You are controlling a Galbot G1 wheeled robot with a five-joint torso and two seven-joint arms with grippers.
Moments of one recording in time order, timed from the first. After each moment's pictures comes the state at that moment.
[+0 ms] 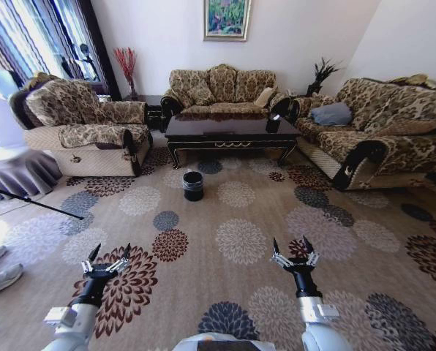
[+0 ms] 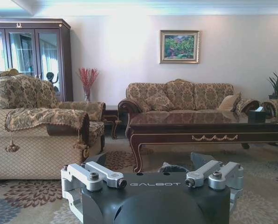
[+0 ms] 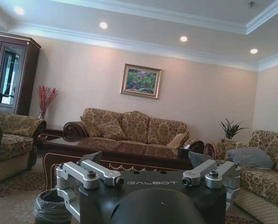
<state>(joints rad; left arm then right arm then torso) 1.95 -1.15 -0.80 -2.18 -0.49 -0.24 -0.04 -1.77 1.38 0.63 2.06 0.07 0.40 0.06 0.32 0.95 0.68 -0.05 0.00</state>
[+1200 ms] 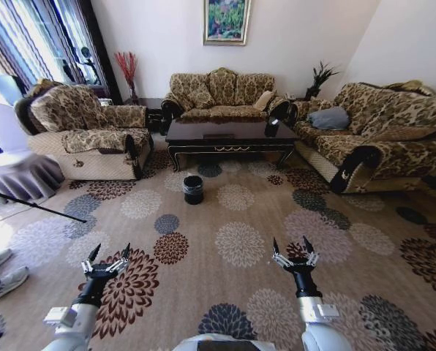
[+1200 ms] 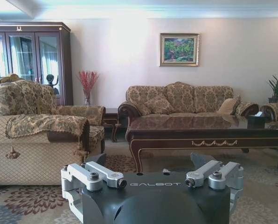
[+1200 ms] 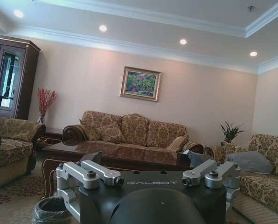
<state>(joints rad) 1.95 -1.15 -0.80 -2.18 -0.49 -0.24 -0.04 -1.77 1.38 0.63 2.06 0.07 0.40 0.06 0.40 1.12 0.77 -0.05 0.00</state>
